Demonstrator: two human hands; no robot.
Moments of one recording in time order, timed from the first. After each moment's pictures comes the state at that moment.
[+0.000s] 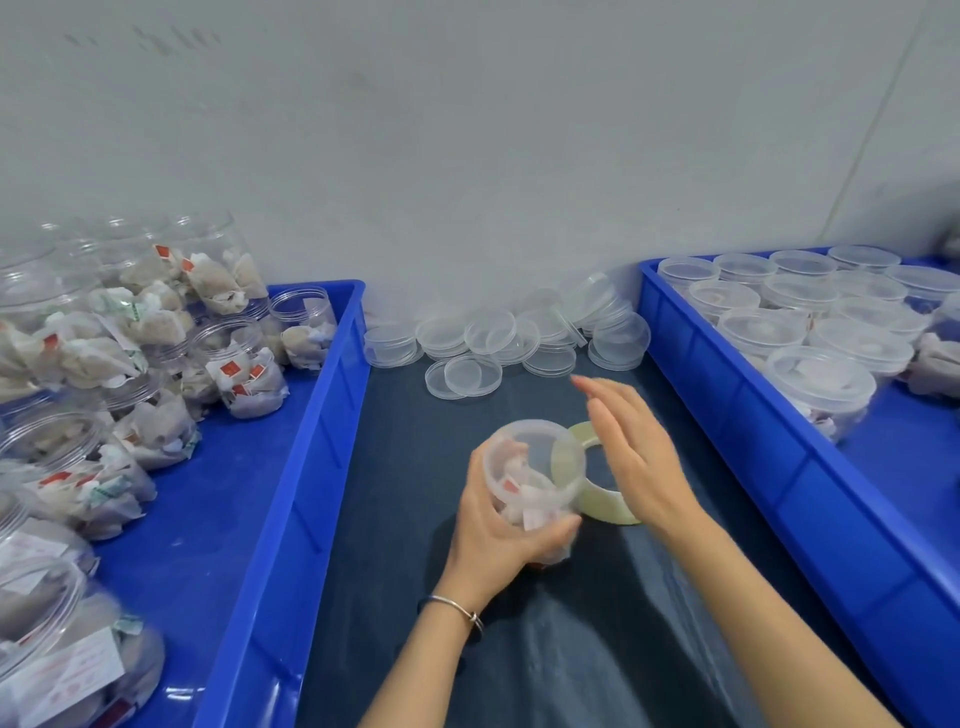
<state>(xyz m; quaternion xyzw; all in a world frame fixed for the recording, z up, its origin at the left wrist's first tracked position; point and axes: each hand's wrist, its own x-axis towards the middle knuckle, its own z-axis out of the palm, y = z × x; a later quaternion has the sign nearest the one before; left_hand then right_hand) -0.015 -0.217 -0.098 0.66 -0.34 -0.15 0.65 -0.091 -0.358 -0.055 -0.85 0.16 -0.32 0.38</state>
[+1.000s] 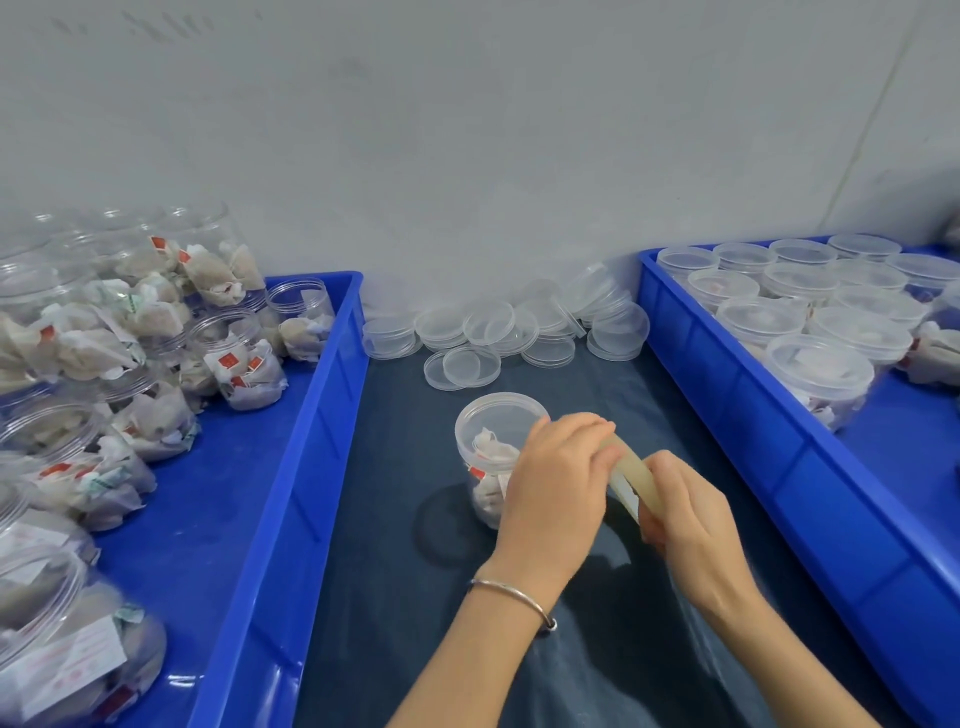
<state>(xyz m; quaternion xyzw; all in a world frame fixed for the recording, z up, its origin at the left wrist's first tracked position) -0.053 -0.244 -0.035 0.74 -0.50 0.04 0.45 -0.152 -0.327 -0.066 -0.76 0.27 -0.33 0.49</state>
